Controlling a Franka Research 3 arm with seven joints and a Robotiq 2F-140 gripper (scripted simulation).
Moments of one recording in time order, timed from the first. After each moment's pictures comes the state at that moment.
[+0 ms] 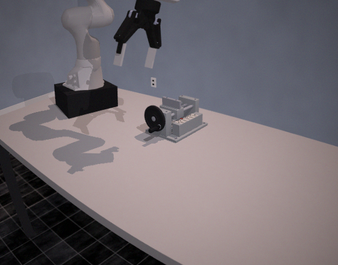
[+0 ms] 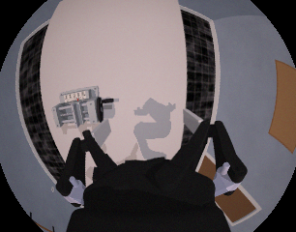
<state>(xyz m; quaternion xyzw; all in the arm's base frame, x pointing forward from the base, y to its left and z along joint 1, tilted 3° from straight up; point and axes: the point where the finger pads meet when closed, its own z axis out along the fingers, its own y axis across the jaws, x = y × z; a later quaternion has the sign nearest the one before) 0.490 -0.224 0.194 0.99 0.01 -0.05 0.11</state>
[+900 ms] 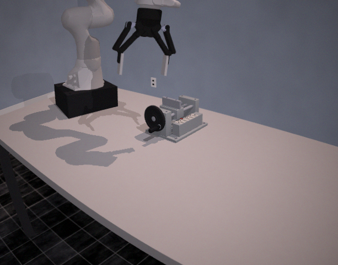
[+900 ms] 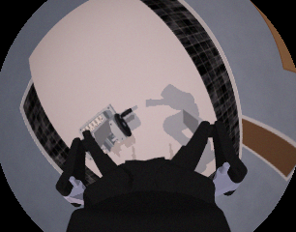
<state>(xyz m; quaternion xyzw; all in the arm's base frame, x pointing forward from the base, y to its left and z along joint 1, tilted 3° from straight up) 0.492 -0.189 0.163 0.97 -0.25 -0.01 0.05</state>
